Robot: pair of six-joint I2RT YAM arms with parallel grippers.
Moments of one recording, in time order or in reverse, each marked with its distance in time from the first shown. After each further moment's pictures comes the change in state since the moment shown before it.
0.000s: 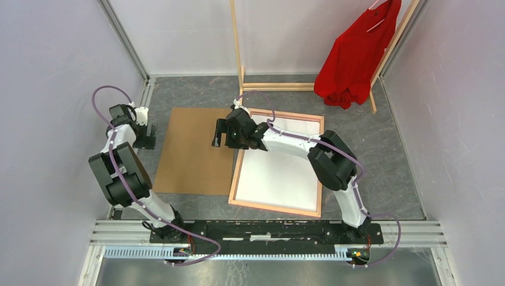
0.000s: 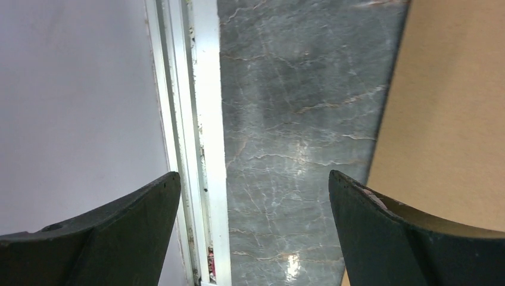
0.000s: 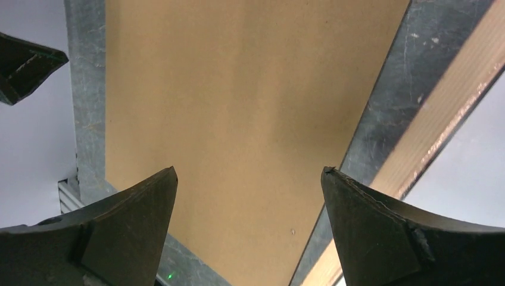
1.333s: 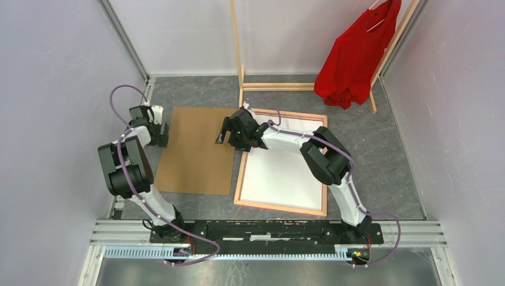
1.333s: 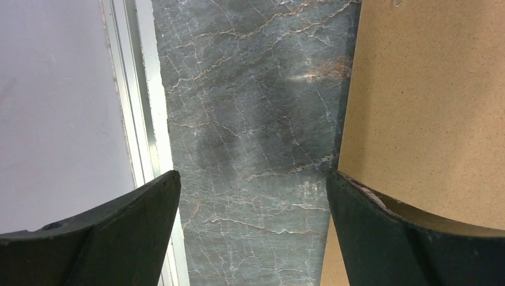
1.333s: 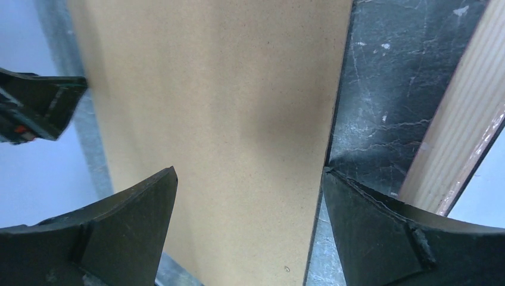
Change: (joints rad) left arm -0.129 0.092 -0.099 0.263 -0.057 -0.073; right arm -0.030 0.143 0.070 -0.007 -0.006 0.165
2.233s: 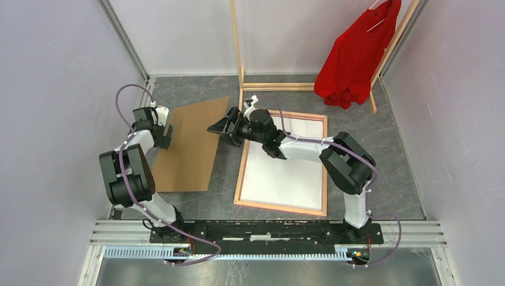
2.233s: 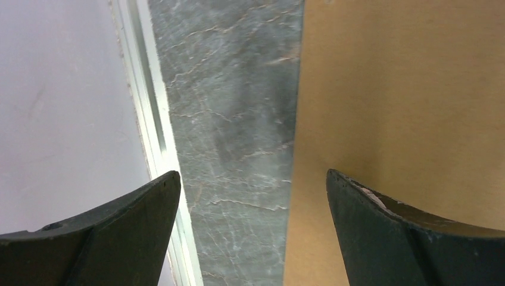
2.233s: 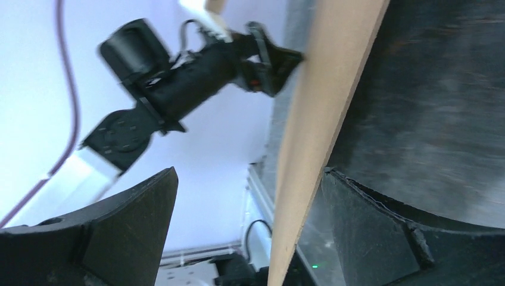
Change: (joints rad) left arm -0.037 -0.081 -0.063 0.021 -0.048 0.074; right arm -0.033 -0.248 -0.393 0.679 -0.283 0.239
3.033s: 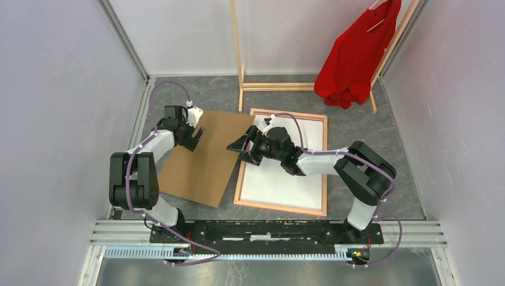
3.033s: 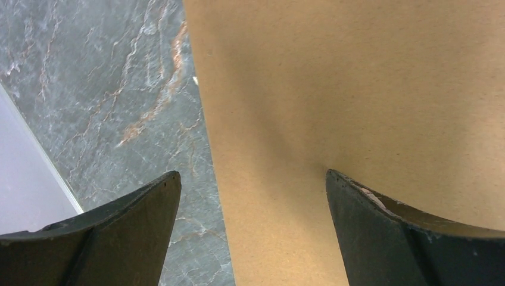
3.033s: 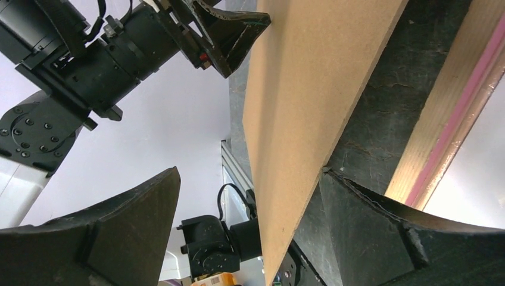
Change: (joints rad) left arm -0.307 -0.084 -0.034 -0.085 0.084 -0.002; right arm -0.006 -0.206 -0.381 0.122 0.011 0.049
